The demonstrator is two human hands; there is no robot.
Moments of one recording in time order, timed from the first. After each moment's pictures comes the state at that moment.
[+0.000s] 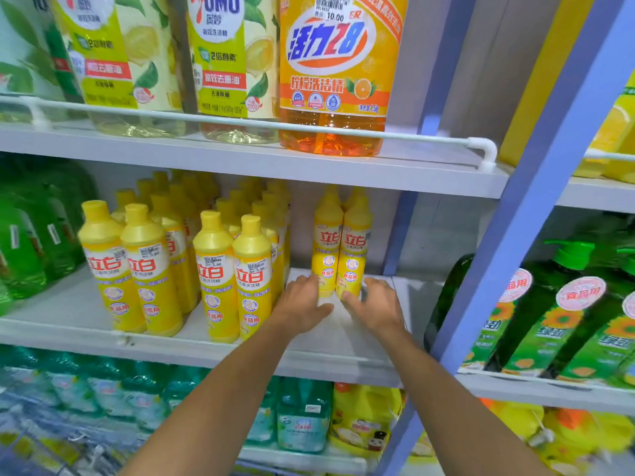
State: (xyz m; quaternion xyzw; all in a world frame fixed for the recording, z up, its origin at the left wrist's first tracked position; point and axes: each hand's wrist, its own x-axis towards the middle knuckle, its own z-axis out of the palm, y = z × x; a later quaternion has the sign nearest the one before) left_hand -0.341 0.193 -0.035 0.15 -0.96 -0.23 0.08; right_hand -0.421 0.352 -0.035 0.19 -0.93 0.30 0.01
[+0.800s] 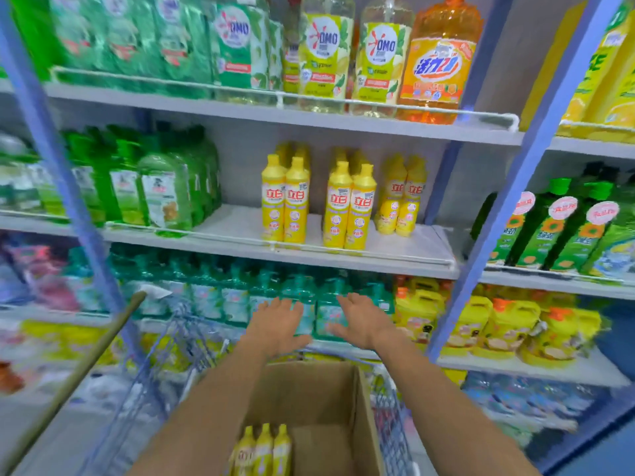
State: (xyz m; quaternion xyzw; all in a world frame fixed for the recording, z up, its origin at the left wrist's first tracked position) left_hand 0.061 0.121 -0.074 0.08 -1.00 0.02 -0.01; right_hand -0.055 0.297 -0.064 0.37 -0.93 0.04 -0.07
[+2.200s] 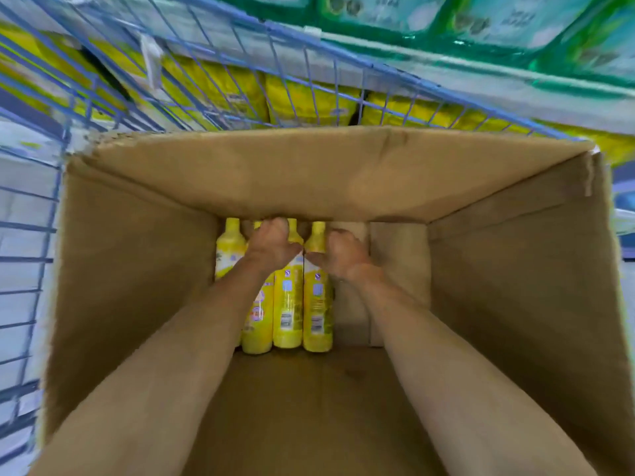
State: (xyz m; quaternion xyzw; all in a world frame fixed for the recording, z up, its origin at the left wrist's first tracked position) left_hand 0.024 0.025 -0.648 0.30 -0.87 -0.29 -0.24; right_hand -0.050 0.168 -0.635 0.24 -0.88 0.07 -0.41
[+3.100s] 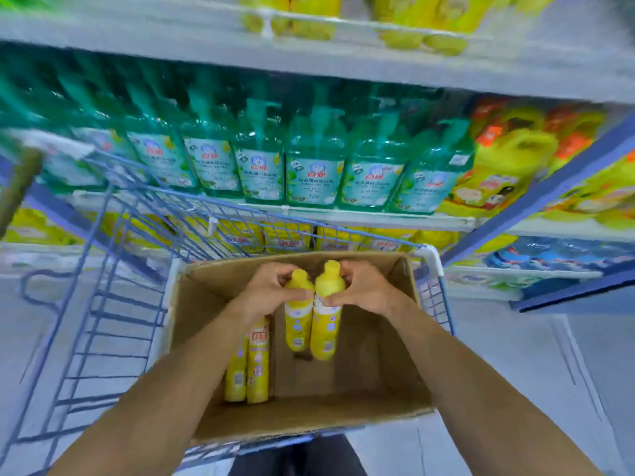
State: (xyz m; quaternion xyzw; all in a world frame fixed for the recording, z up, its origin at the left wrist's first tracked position) left_hand 0.044 0.035 -0.379 0.17 -0.71 -0.67 -0.11; right_hand -0.070 0.243 -0.383 0.19 -0.83 0.37 -0.37
